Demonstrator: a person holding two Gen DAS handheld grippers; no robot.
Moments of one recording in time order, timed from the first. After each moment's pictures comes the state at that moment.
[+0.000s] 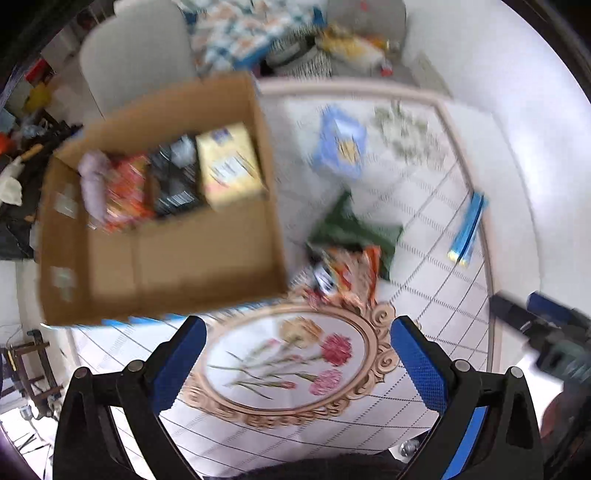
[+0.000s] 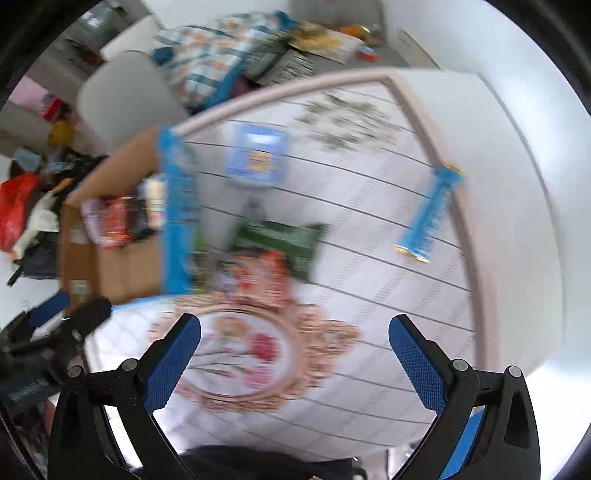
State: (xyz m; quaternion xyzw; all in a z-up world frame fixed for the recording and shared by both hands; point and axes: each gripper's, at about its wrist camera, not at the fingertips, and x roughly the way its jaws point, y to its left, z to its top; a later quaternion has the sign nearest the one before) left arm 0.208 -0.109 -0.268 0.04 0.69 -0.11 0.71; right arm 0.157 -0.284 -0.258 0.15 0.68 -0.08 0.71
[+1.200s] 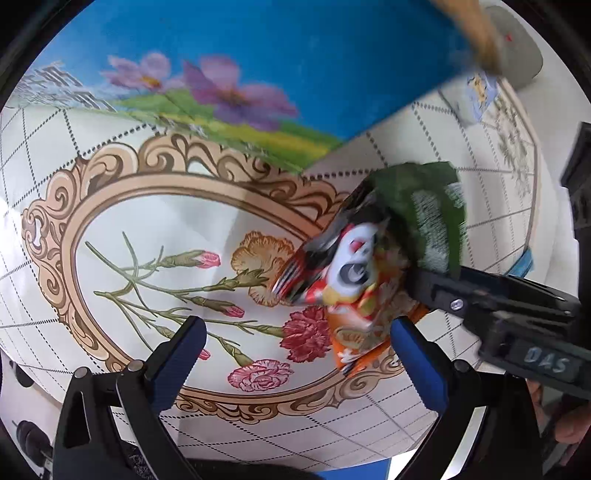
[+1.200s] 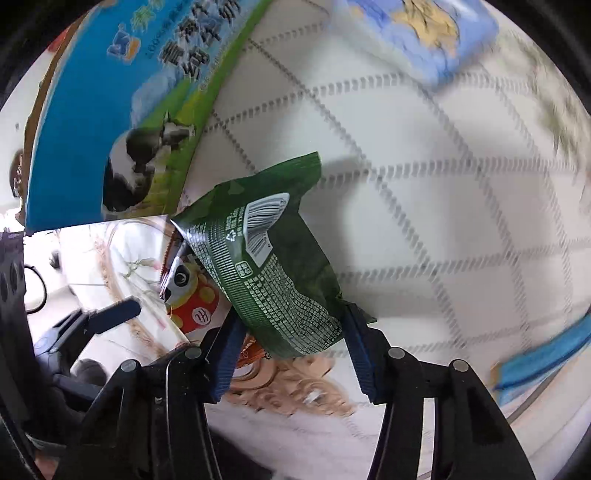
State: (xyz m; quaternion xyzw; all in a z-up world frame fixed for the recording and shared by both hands) left arm 0.154 -0.080 -0.406 -0.21 0.76 0.03 0.62; right arm 0.233 -0.221 -0.448 0.00 0.81 0.21 0.55
